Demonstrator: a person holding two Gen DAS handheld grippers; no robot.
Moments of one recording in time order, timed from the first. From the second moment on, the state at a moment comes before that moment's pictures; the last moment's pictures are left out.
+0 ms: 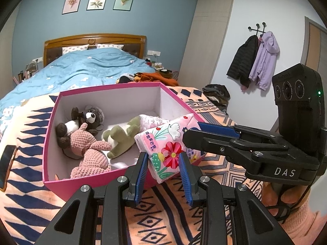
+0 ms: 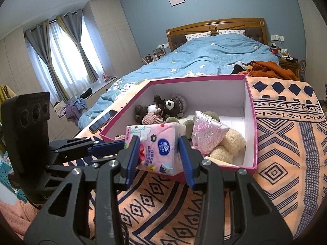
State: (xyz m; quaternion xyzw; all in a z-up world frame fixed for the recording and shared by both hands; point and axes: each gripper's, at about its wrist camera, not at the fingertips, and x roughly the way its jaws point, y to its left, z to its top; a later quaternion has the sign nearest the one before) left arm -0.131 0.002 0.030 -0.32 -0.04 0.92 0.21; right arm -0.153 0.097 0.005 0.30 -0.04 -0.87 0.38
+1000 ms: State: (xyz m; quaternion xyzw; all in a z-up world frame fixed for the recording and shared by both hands) left arm -0.147 -0.002 0.033 -0.32 -0.04 0.93 0.20; right arm -0.161 0.093 0.007 0.30 -0.04 -0.88 0.37
